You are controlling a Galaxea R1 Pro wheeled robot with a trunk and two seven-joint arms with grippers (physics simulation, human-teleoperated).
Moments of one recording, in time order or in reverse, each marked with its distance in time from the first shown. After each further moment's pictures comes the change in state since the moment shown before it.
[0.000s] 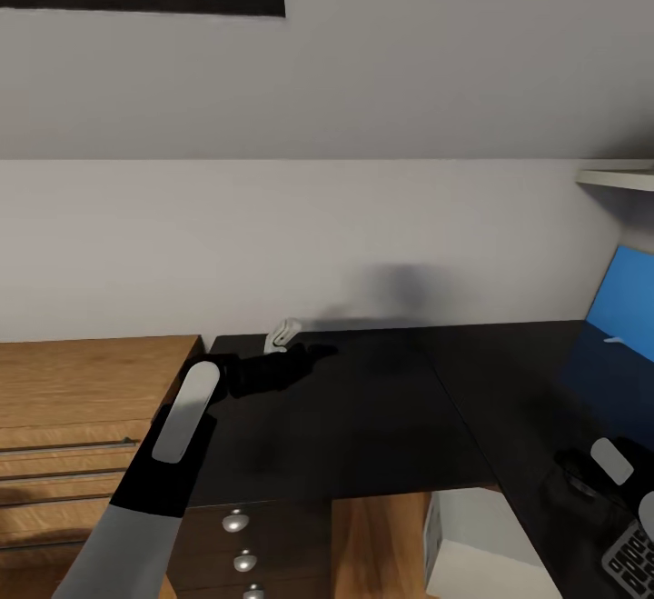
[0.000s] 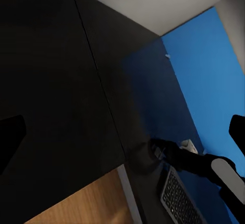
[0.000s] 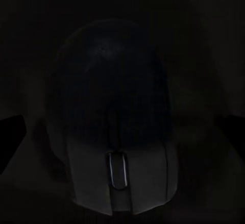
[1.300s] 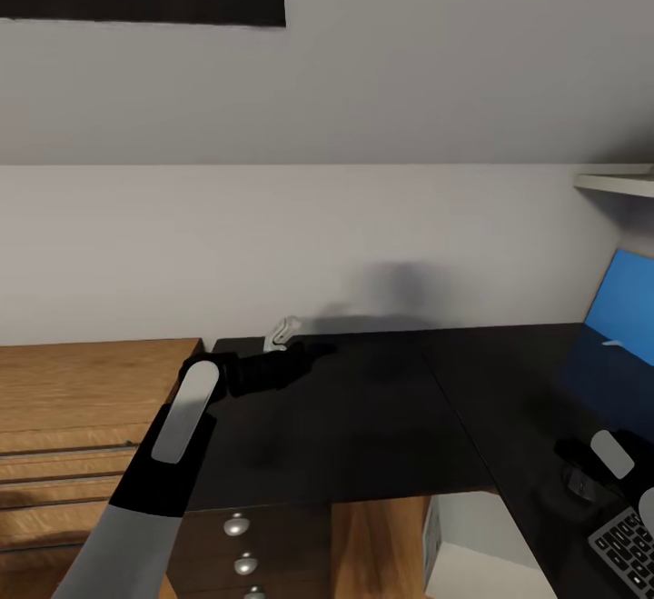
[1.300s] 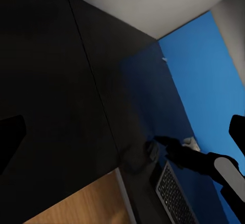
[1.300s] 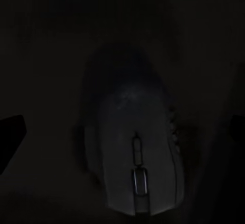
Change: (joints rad) left arm 0.000 -0.001 0.000 -0.009 0.000 -0.005 0.003; right arm 0.001 0.000 -0.003 -0.054 -0.009 0.006 -0.007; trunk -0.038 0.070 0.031
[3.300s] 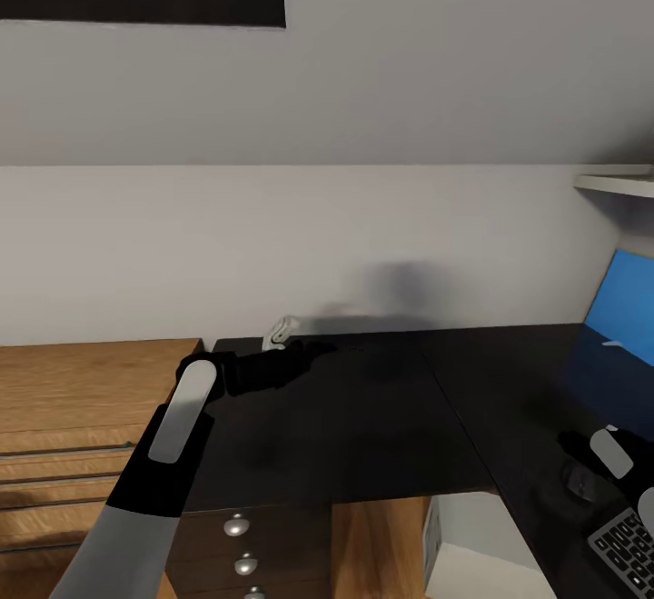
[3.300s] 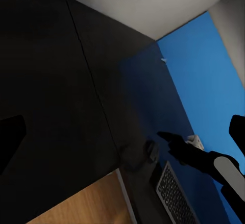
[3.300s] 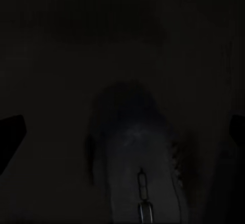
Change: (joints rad) left arm 0.000 0.006 0.001 -0.016 -0.002 0.007 -0.003; right arm 0.000 0.002 0.003 -0.003 0.000 -0.100 0.006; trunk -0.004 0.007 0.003
